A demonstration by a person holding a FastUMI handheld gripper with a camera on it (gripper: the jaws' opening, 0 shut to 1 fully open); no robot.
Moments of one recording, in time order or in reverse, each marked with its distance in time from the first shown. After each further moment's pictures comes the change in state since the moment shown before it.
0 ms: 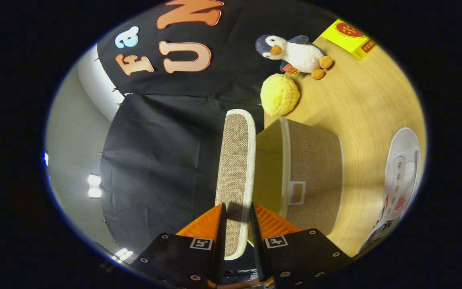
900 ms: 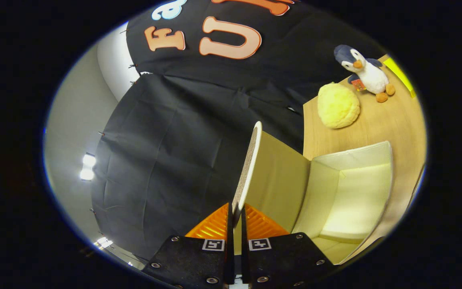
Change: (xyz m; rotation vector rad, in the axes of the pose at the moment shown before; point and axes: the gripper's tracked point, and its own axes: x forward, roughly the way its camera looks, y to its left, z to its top) arm 0.109 0.138 0.004 -0.181 0.026 -0.024
